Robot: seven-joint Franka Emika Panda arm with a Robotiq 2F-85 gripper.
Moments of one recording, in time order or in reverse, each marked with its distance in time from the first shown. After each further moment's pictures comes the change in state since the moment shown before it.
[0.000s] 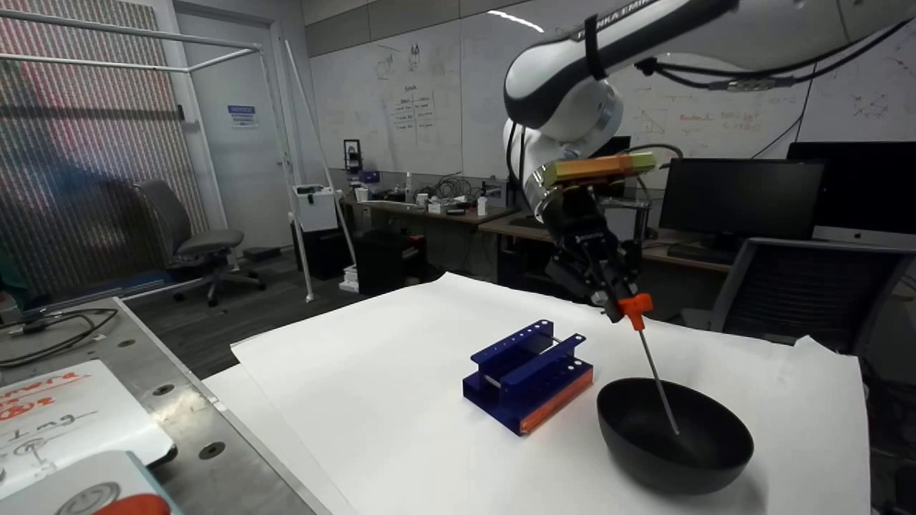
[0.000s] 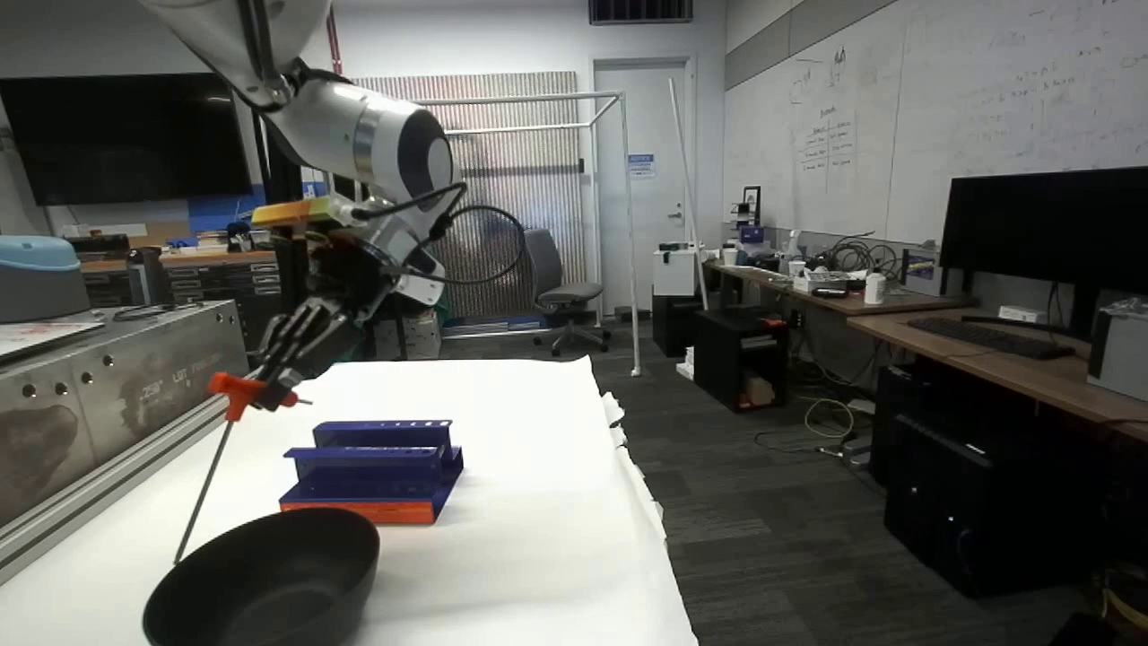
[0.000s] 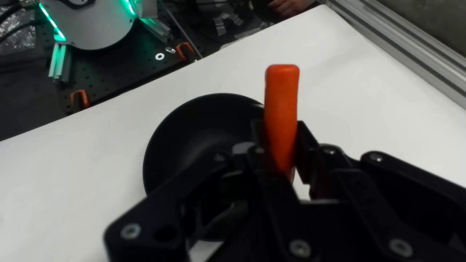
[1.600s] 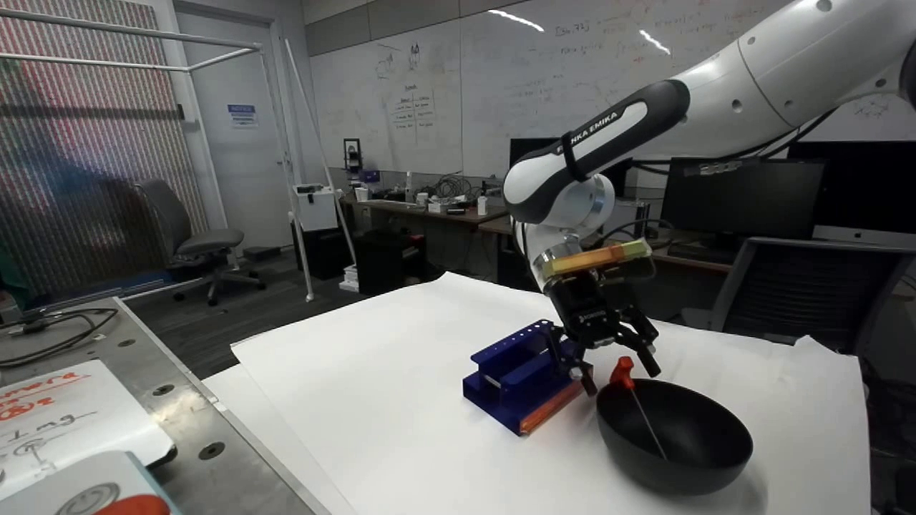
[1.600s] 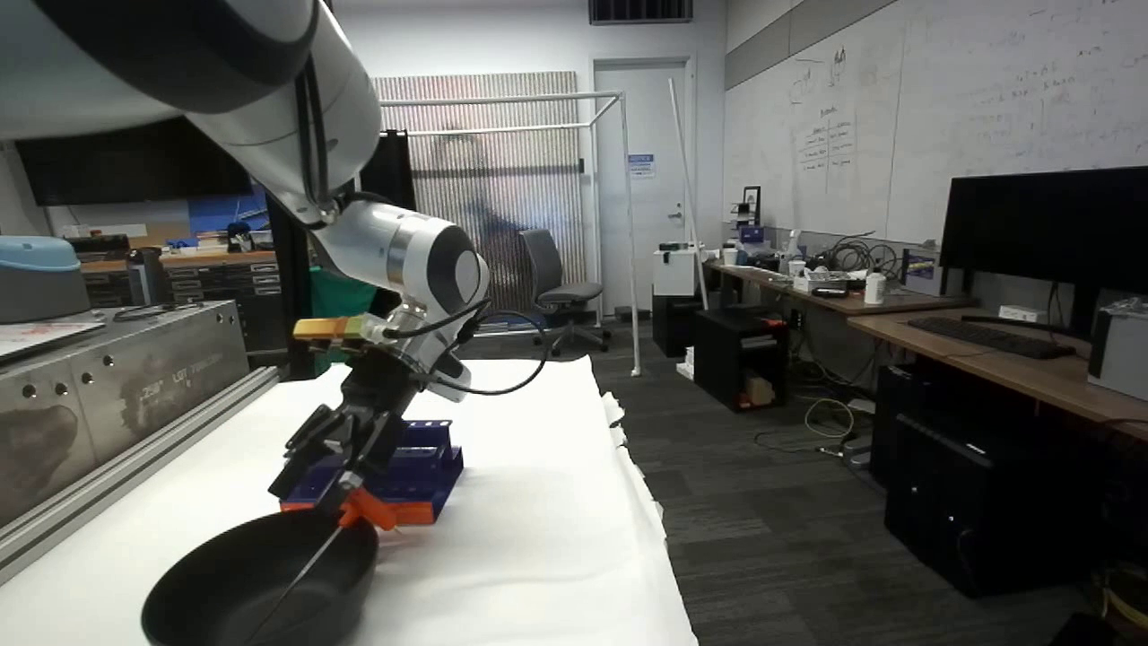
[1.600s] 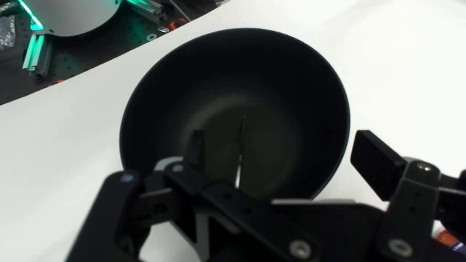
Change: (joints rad) arm -0.002 0.153 -0.036 -0.062 0.008 0.122 -0.014
